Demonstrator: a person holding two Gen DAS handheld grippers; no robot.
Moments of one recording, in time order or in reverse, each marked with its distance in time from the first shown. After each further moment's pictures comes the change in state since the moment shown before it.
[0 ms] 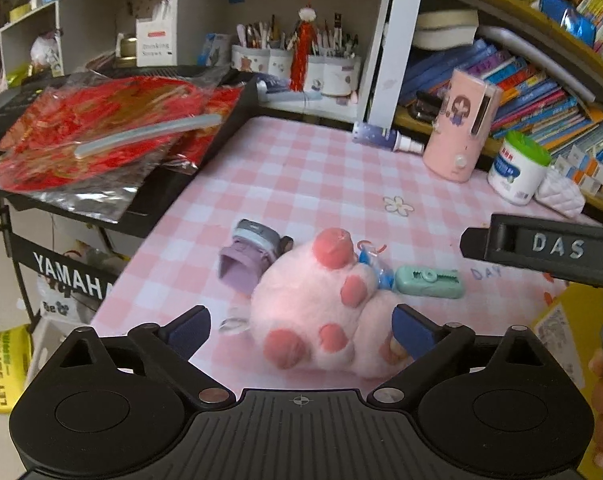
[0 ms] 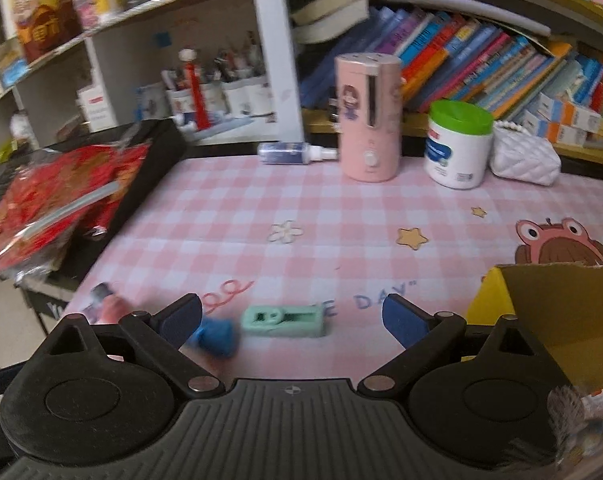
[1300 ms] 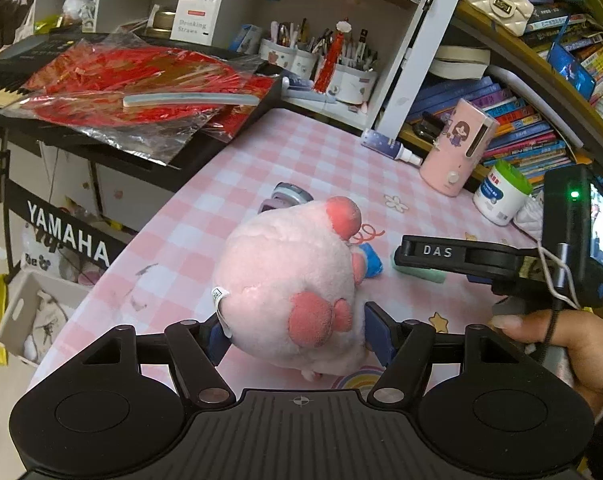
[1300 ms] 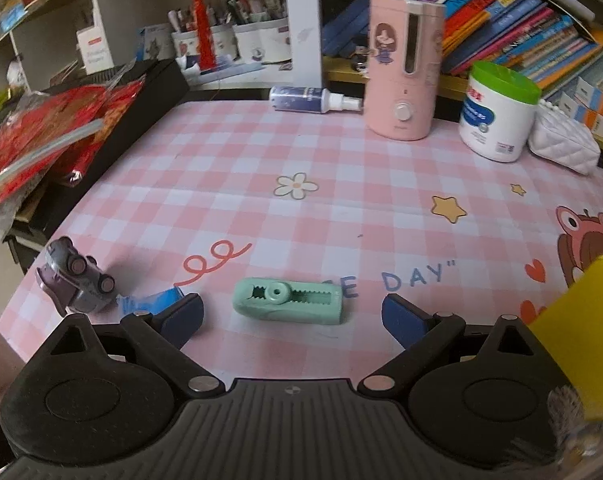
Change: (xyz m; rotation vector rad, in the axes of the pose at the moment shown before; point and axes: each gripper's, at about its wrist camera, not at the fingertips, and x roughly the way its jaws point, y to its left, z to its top) left arm -0.049 0.043 -0.038 -0.165 -0.023 -0.088; right arm 0.062 0.018 -0.016 -0.117 0.105 0.010
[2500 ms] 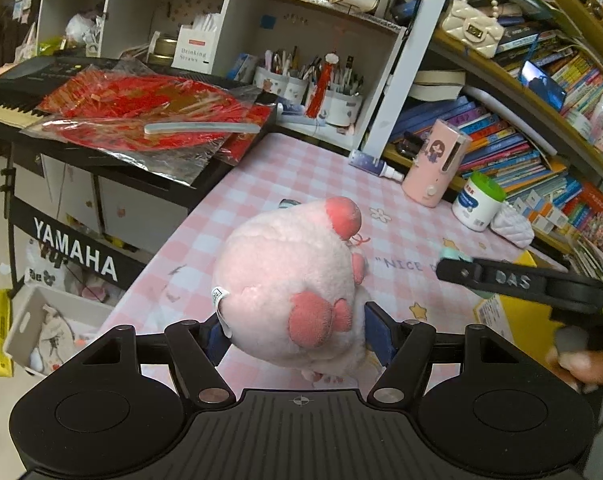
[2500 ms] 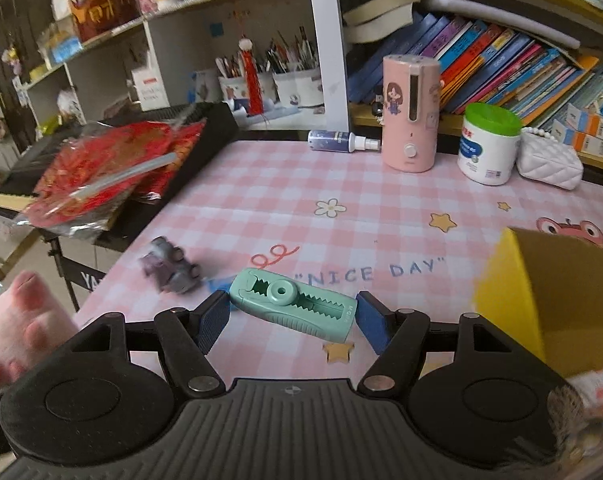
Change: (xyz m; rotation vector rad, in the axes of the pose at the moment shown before) left arm -0.065 0.011 -0.016 0.028 -0.065 -0.033; right arm -0.119 0.003 -0.034 0.006 -0.121 0.105
